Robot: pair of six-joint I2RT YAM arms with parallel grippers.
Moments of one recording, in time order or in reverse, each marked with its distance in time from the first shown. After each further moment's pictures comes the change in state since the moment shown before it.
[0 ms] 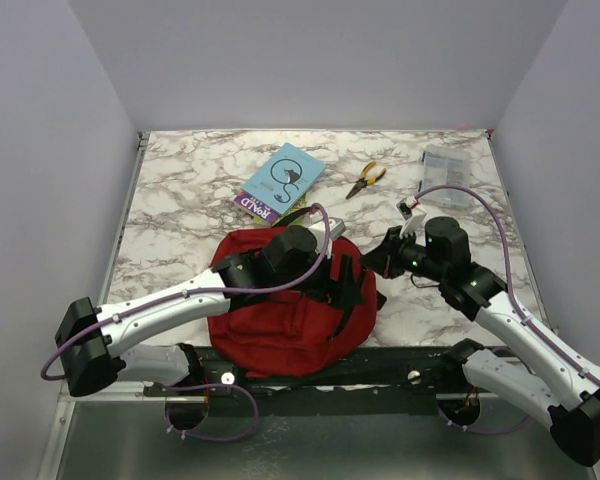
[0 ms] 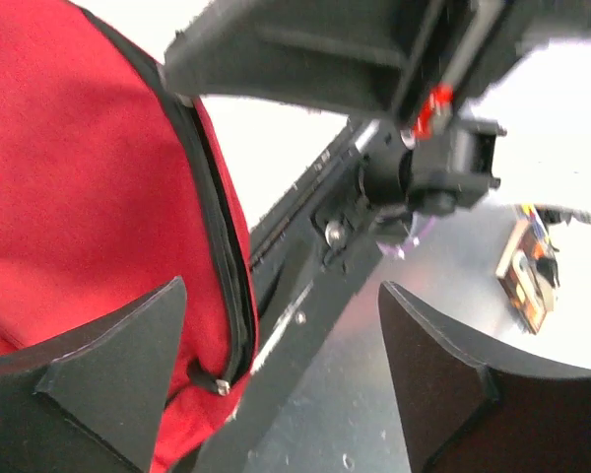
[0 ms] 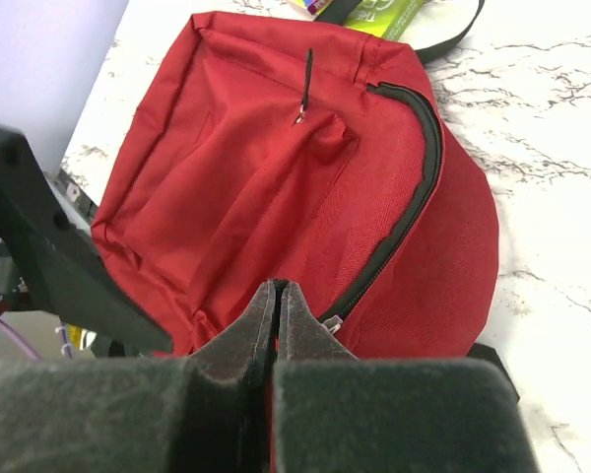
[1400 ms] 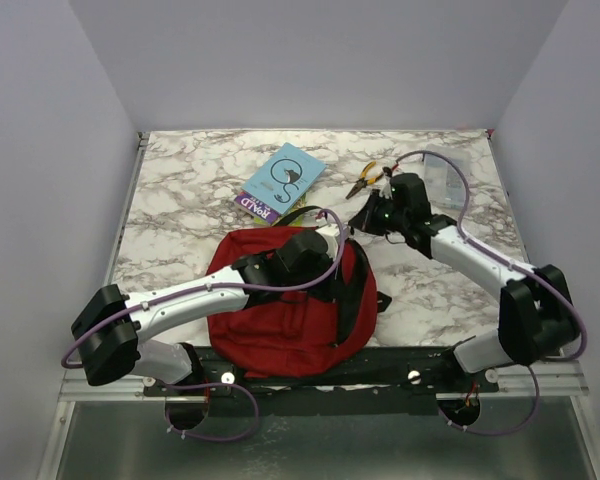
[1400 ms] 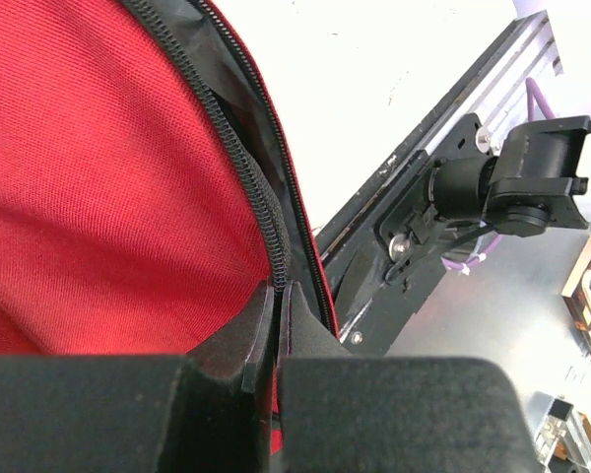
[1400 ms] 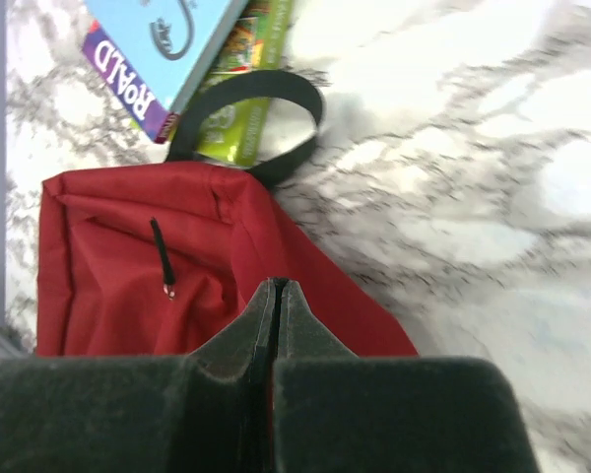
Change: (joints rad) left arm 0.015 0.129 -0.008 0.066 -0.073 0.046; right arm -0.114 0.550 0.234 0.137 0.145 0.132
